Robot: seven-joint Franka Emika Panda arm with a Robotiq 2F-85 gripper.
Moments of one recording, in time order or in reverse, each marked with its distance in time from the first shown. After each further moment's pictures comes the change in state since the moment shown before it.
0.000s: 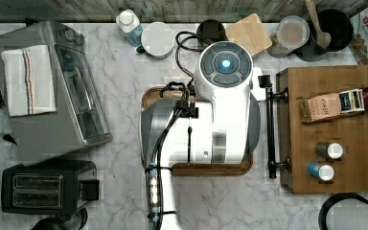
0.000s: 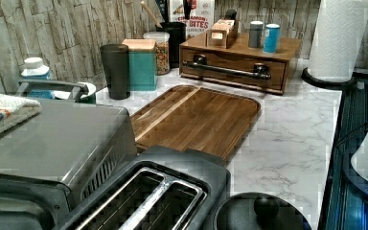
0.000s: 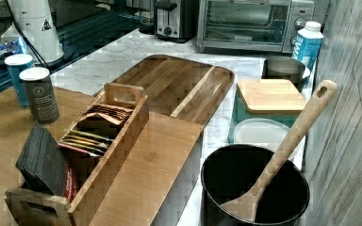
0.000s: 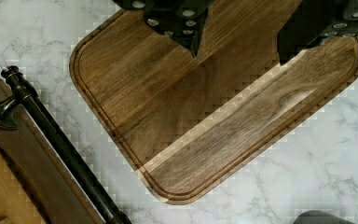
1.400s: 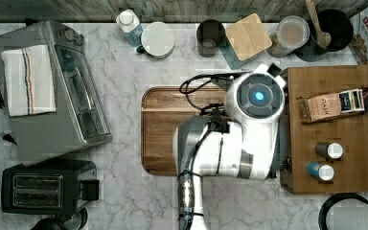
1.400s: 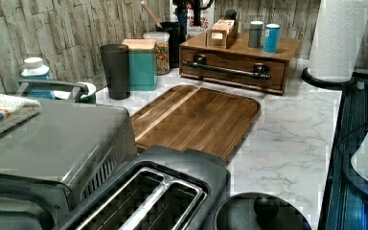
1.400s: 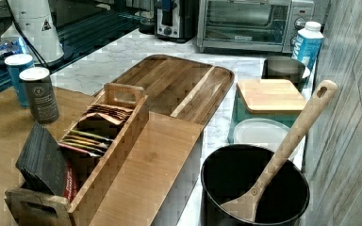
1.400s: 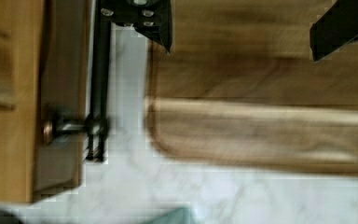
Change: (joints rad) arm -0.052 -0.053 -0.070 -0.206 -0.040 0.276 -0.810
